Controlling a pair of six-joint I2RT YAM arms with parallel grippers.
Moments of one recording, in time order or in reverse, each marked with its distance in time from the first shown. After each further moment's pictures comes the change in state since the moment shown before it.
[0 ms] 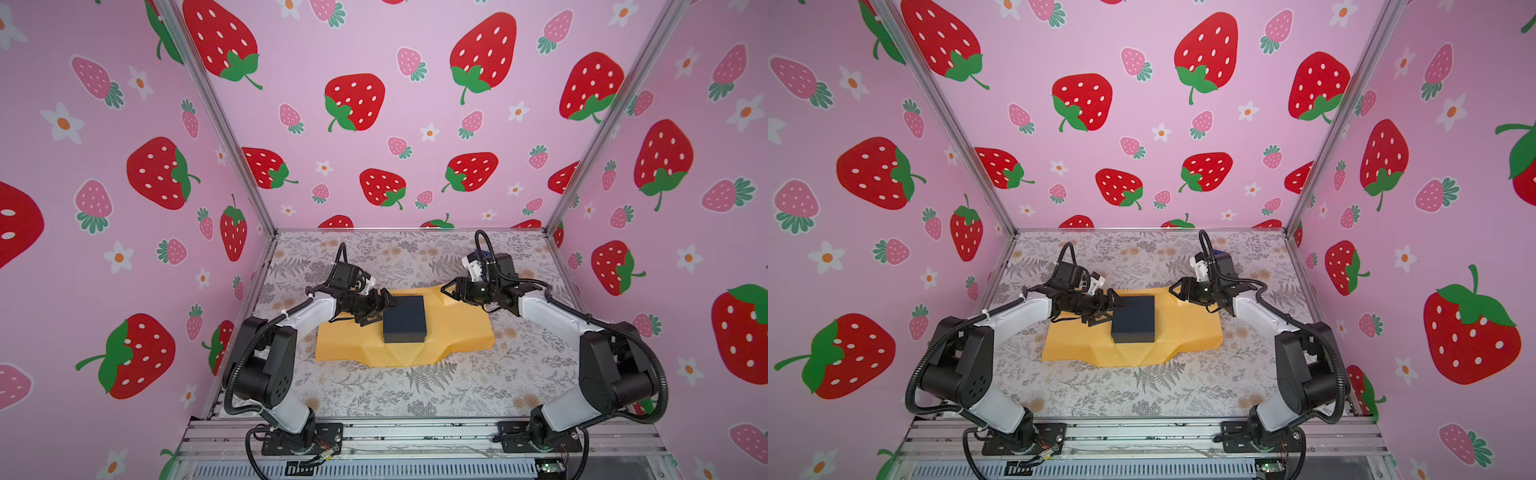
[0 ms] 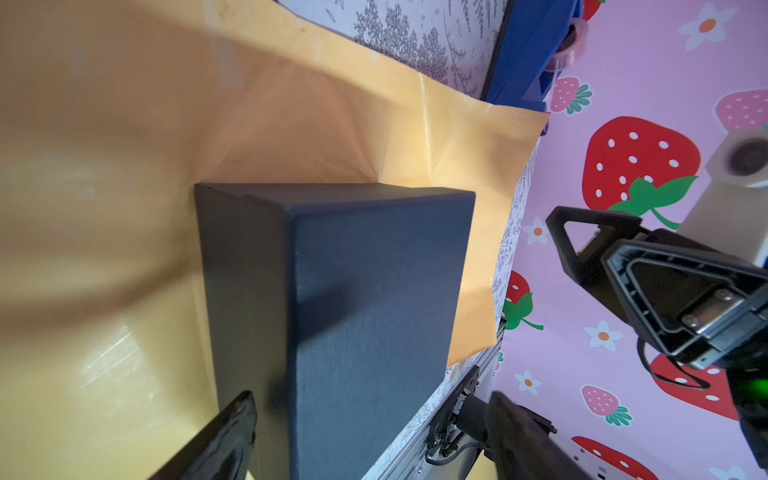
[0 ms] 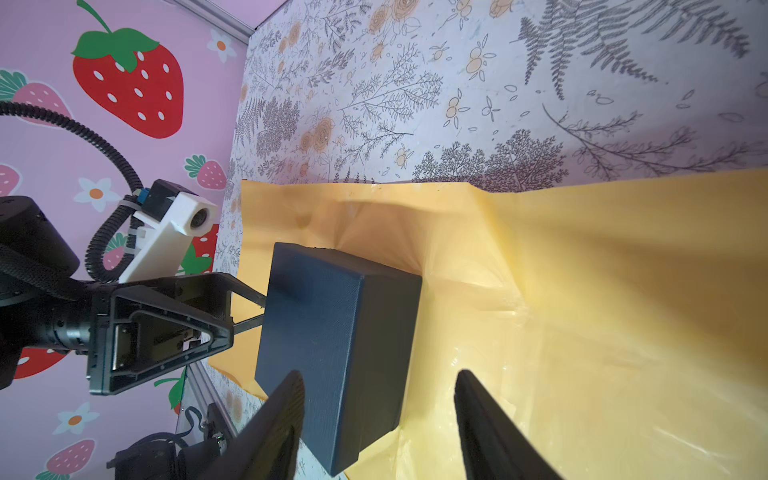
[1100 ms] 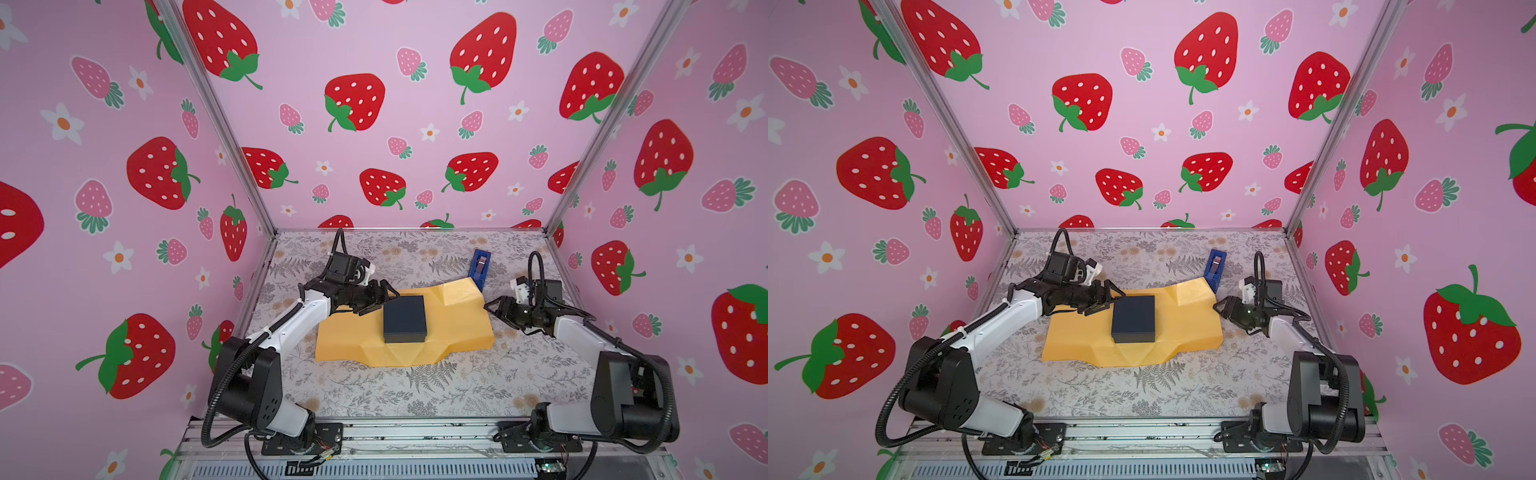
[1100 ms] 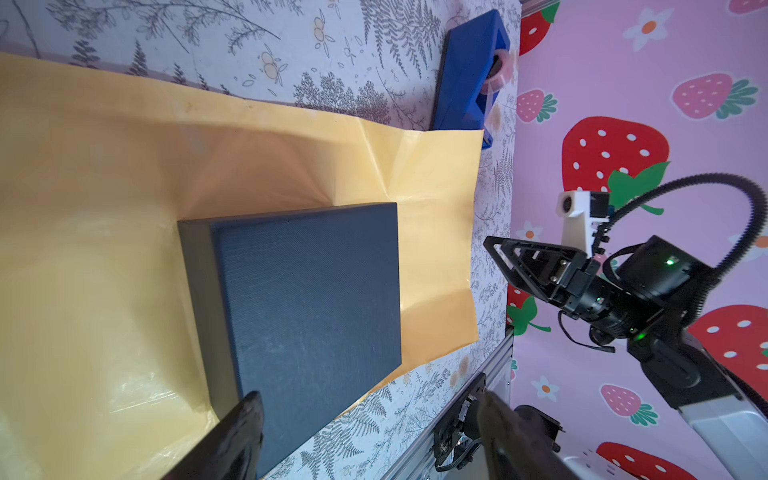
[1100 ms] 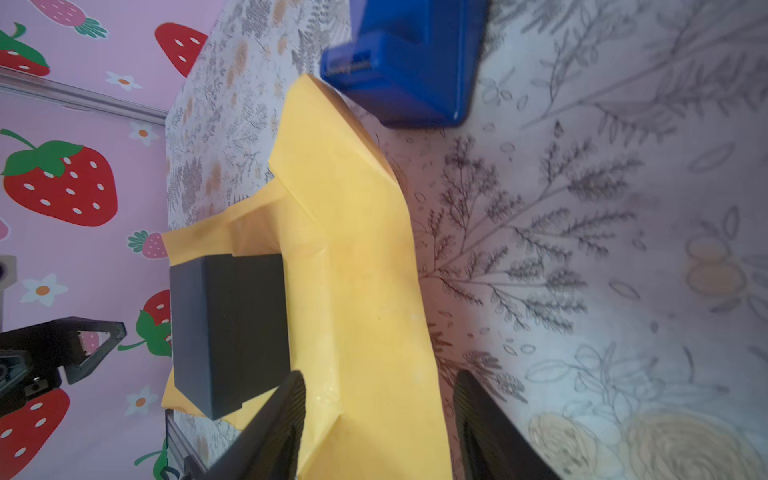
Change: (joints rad) left arm -0.036 -0.129 0.091 -0.119 -0.090 0.053; right arm -0.377 -0.185 -0.318 -0.055 -0.063 -0.102
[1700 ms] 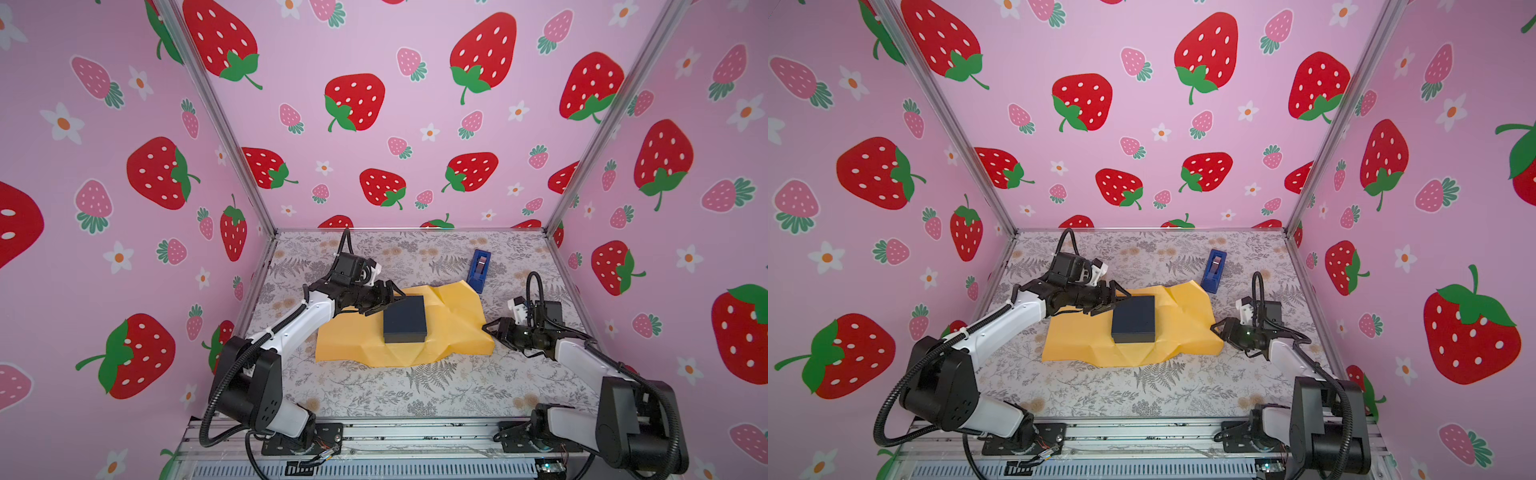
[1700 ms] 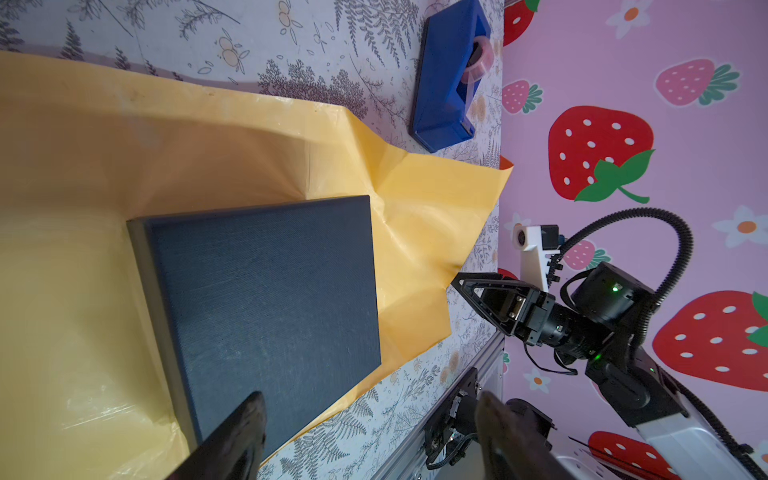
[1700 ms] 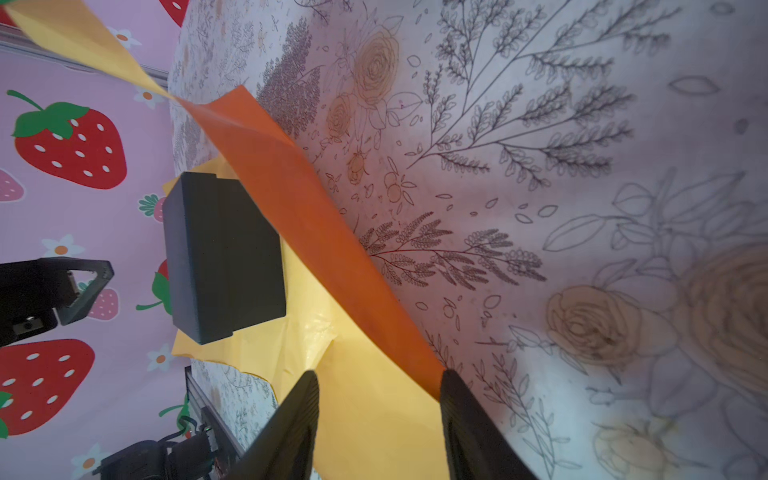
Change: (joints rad) left arm -0.042 0.000 0.000 0.040 -0.001 -0.038; right arm -0.003 -0.139 -0.195 0.012 -0.048 0.011
